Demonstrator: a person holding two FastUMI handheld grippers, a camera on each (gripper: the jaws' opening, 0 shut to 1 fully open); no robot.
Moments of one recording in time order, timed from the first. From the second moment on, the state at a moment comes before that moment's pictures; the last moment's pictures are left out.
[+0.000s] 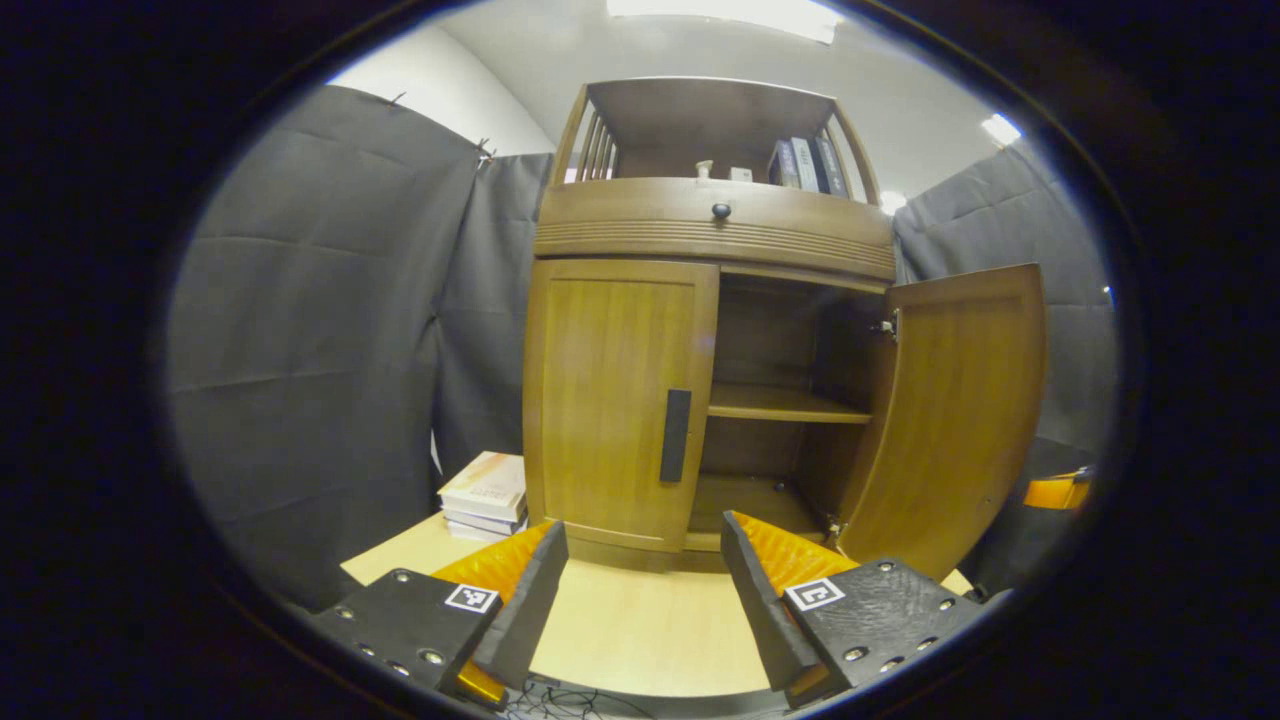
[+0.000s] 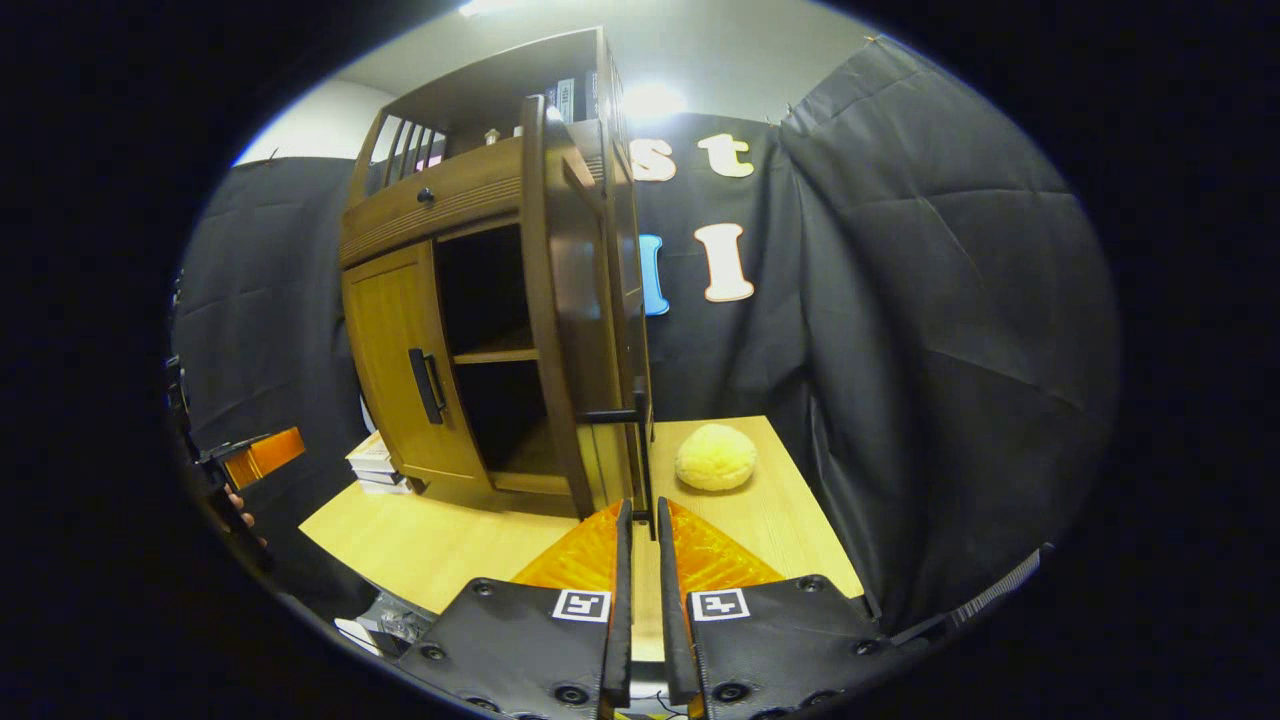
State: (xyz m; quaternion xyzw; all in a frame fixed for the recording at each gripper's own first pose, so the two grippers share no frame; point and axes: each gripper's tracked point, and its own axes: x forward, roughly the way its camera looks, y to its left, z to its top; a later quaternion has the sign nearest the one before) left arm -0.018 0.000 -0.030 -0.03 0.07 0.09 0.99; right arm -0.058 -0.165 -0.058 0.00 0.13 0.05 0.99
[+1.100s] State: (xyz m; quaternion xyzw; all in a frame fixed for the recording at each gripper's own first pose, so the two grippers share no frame) left arm 0.007 -0.008 -0.015 -0.03 0.04 0.01 1.00; right arm 0.021 0.013 -0.047 -0.02 0.07 0.08 0.99
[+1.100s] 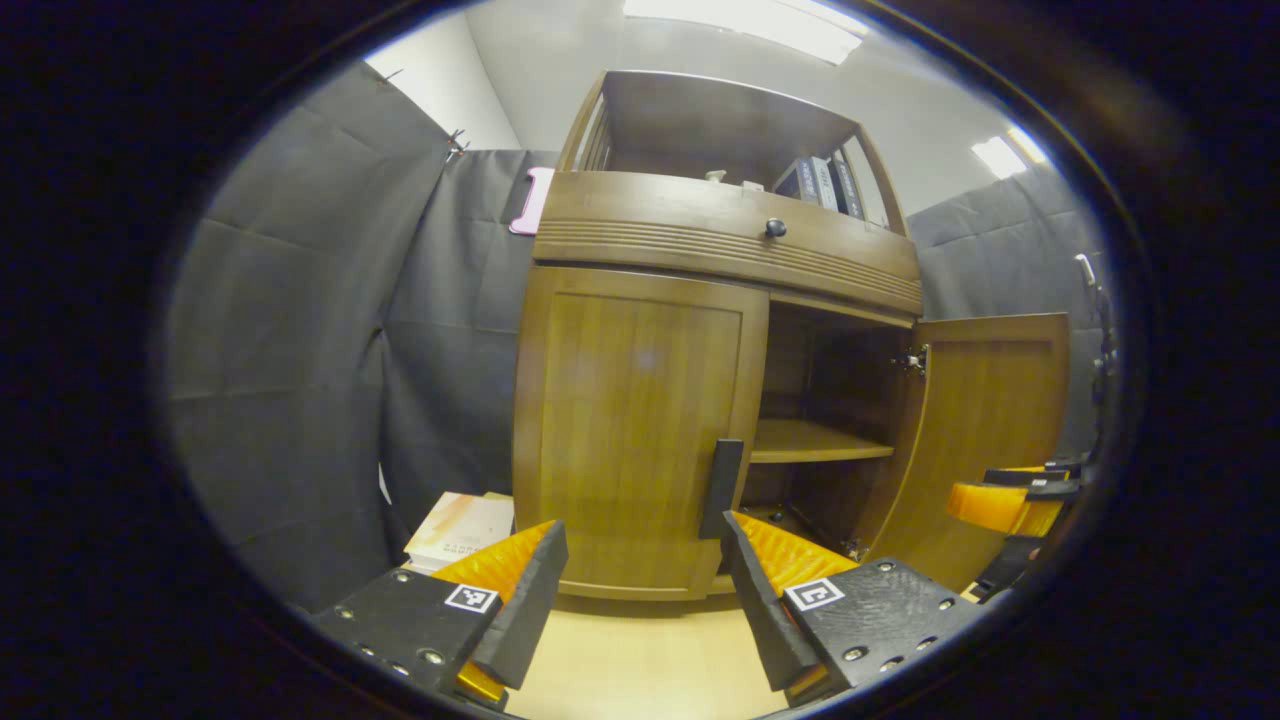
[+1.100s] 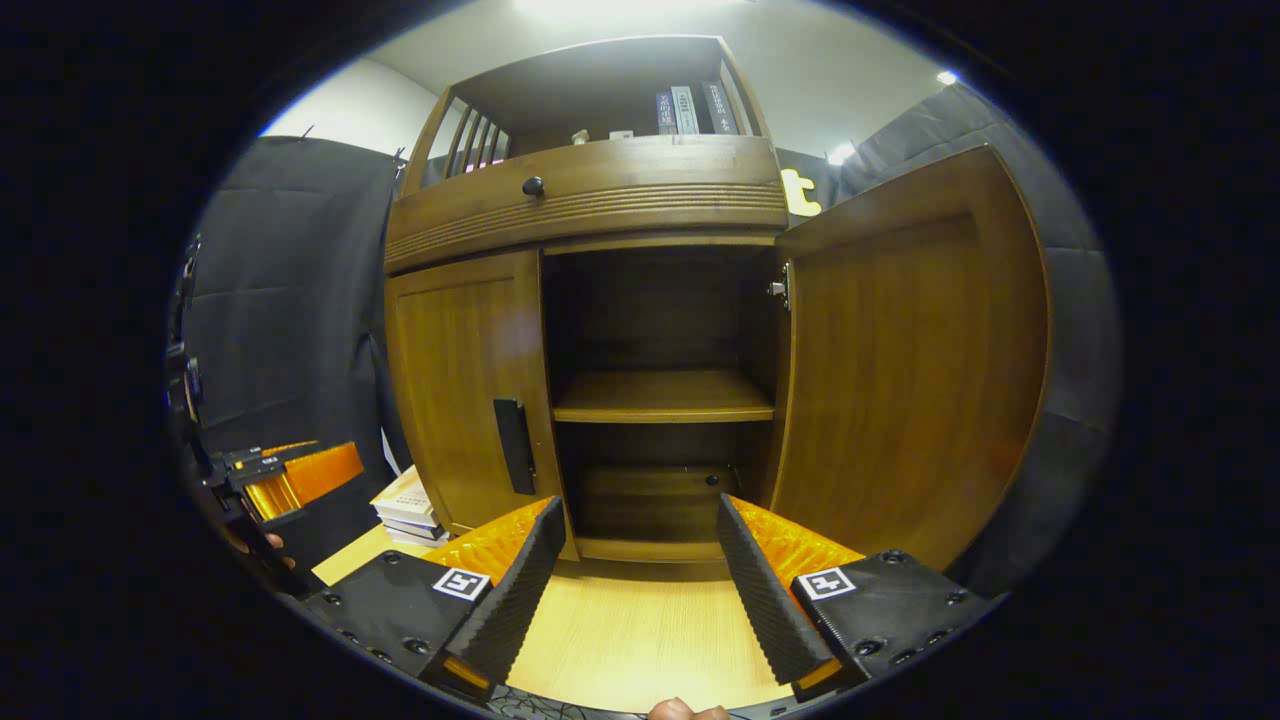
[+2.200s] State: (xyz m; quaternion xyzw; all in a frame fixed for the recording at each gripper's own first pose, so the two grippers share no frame) left arm 0.033 -0.015 -0.027 0.03 0.08 -0.01 1.00; right arm 0.072 0.005 -0.068 0.01 0.08 0.07 0.99
